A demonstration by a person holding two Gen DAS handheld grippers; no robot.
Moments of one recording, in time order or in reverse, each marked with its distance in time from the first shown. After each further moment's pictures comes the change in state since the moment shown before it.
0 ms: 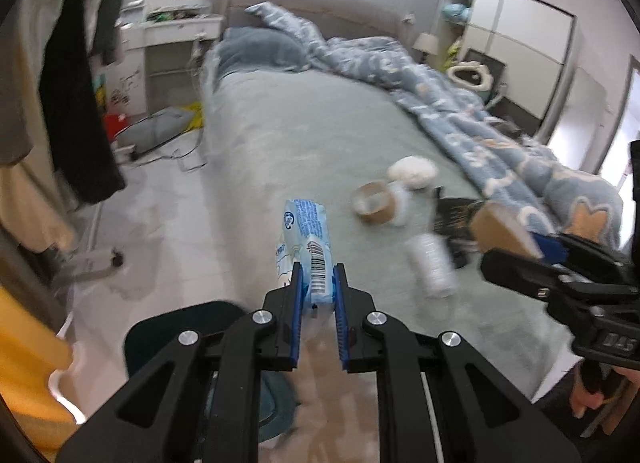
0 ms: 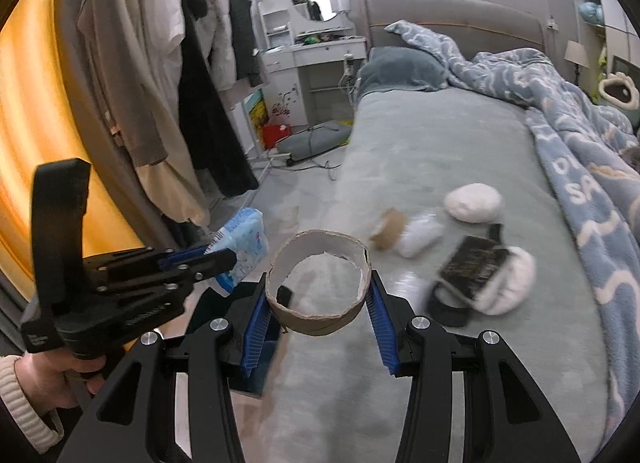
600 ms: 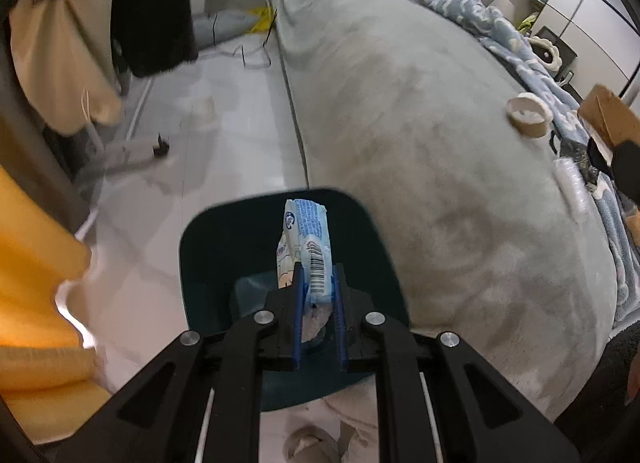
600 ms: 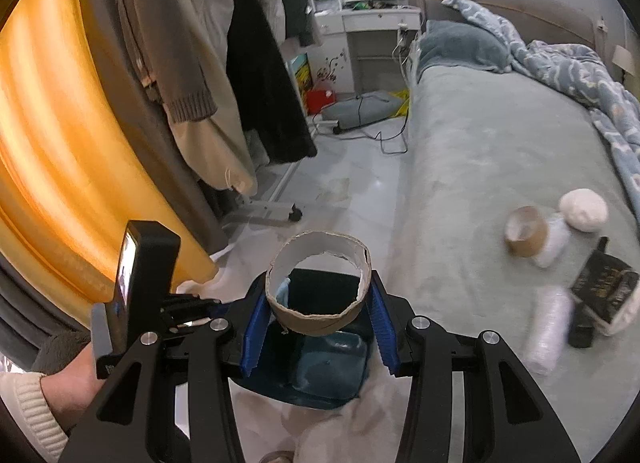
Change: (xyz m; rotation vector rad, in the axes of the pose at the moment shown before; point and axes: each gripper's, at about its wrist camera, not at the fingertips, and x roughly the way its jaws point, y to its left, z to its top) left arm 0.036 0.127 -0.075 -0.185 0.279 0.075; right arm 0.078 0.094 0.009 -0.066 0.123 0.097
